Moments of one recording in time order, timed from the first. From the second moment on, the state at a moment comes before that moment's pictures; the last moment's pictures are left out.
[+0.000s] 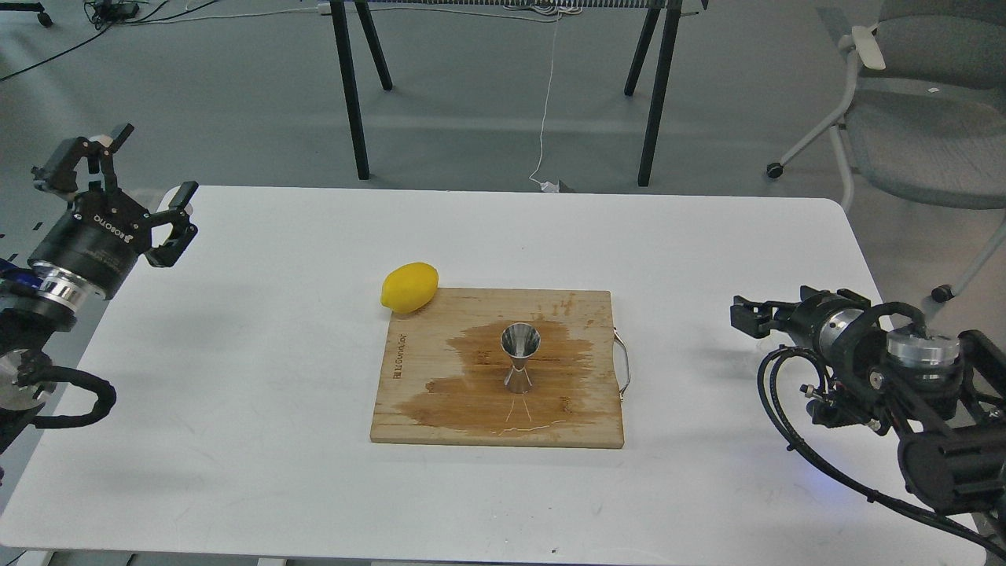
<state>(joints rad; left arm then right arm) -0.39 0.71 -0.79 -0.92 0.09 -0.49 -0.49 0.42 -0.35 1.16 1.14 0.65 -0.49 0.00</state>
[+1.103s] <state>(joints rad) -0.46 0.70 -0.80 -0.93 0.08 -0.49 -0.49 0.62 -0.43 1.07 0.90 0.20 0.49 -0.17</state>
